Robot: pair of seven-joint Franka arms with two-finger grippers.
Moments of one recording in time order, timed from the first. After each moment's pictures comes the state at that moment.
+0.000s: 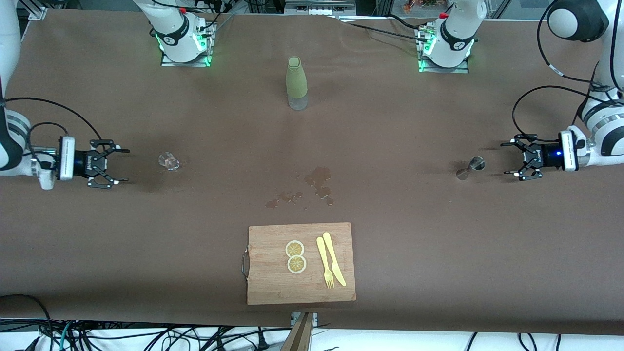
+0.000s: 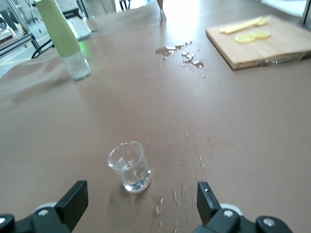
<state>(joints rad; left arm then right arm) 0.39 0.85 0.31 -1.74 -1.09 1.29 2.59 -0.36 0.70 -0.11 -1.73 0.86 1.59 -2.39</state>
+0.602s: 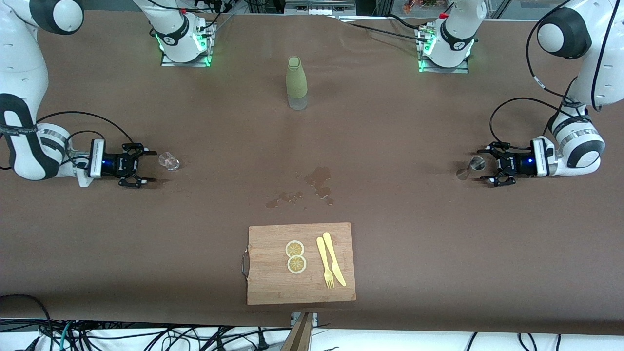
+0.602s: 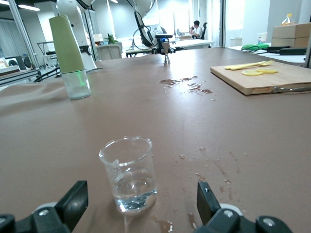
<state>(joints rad) 0.38 0.95 0.23 -1.73 -1.15 1.29 2.71 -0.36 0.87 -0.11 -1.76 1.02 1.51 -2.62</state>
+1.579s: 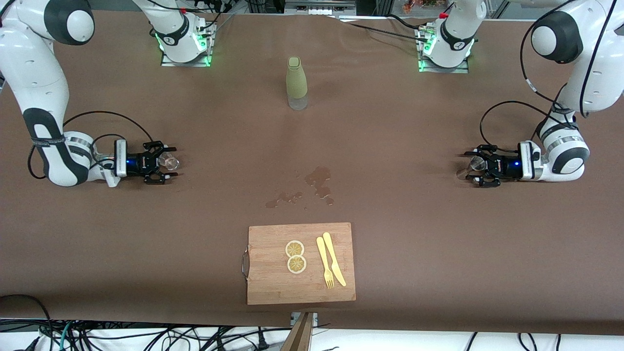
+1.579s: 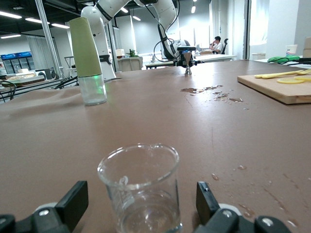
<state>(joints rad) 0.36 0.97 0.19 -1.72 -1.15 1.29 2.72 -0.31 0.93 -0.07 -1.77 1.02 1.49 -2.68</state>
